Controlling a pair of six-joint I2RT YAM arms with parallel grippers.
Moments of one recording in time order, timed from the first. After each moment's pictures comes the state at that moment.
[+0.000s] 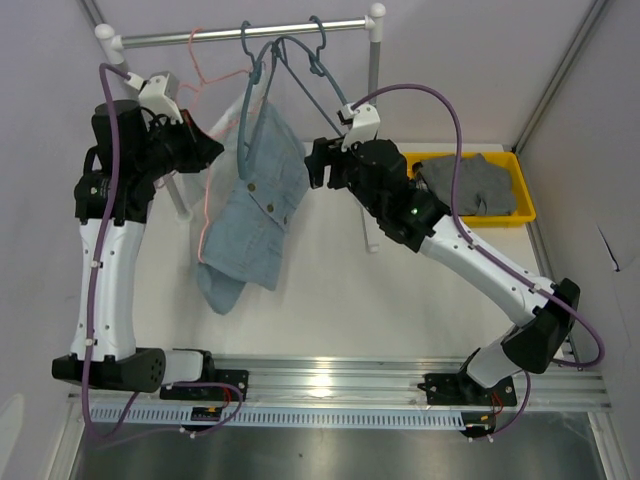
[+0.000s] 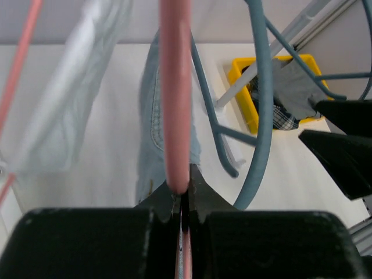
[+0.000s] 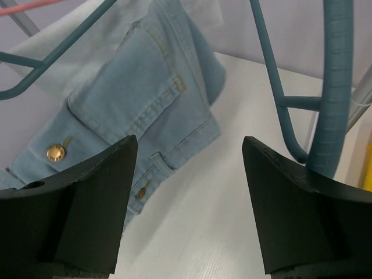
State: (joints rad) left arm -0.04 1.29 1.79 -0.85 0.37 -0.24; right arm 0.84 1.54 1.61 -0.15 0.31 0.21
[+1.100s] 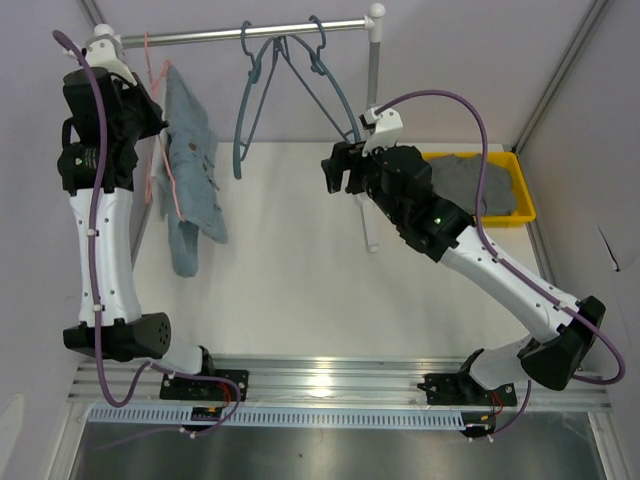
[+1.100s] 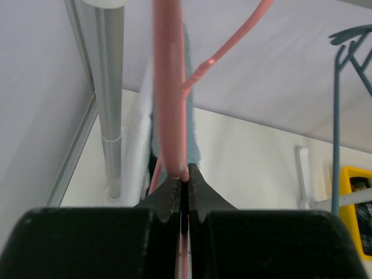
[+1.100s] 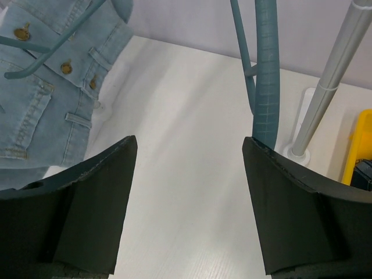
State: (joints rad) left arm 0.09 1.48 2.03 -0.78 -0.03 -0.22; right arm 0.81 1.41 1.51 -0.17 0.30 0.21
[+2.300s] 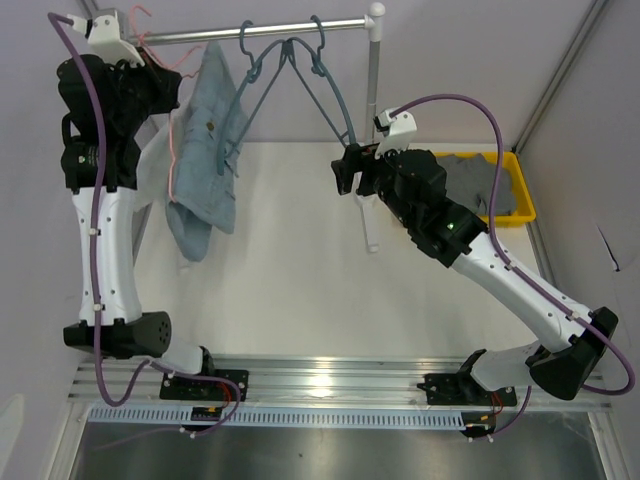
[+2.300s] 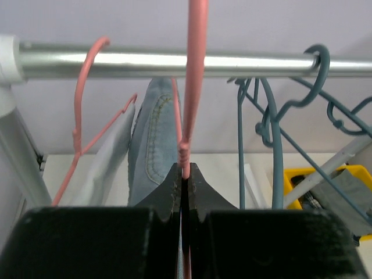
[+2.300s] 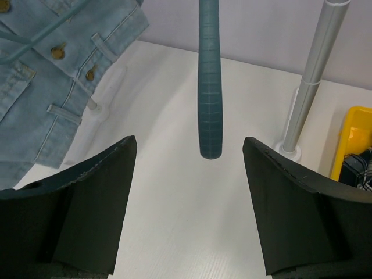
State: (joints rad) left arm 0.06 1.47 2.04 -0.58 0.22 -0.21; right arm 0.79 1.34 1.45 -0.17 0.29 0.21
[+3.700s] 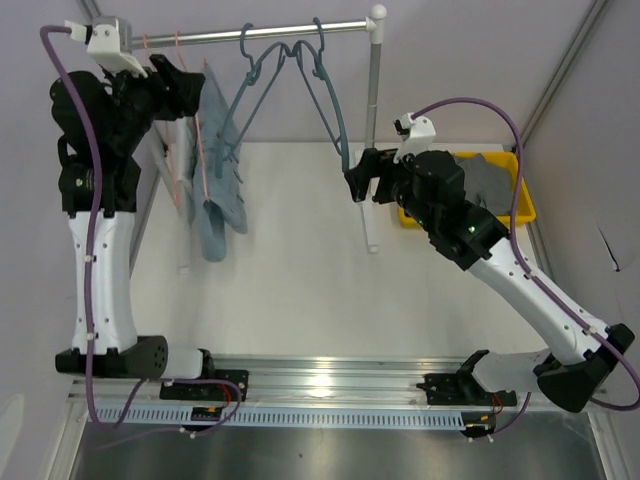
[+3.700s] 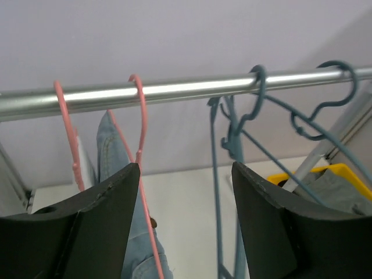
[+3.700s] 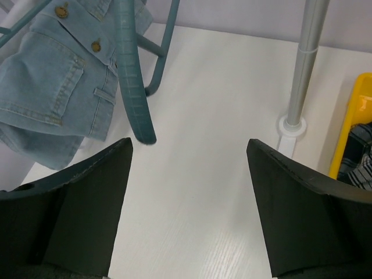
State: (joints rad) left arm 0.01 1.42 2.01 -0.49 0.27 -0.18; right arm 0.73 1.29 1.45 -0.31 0.21 0.30
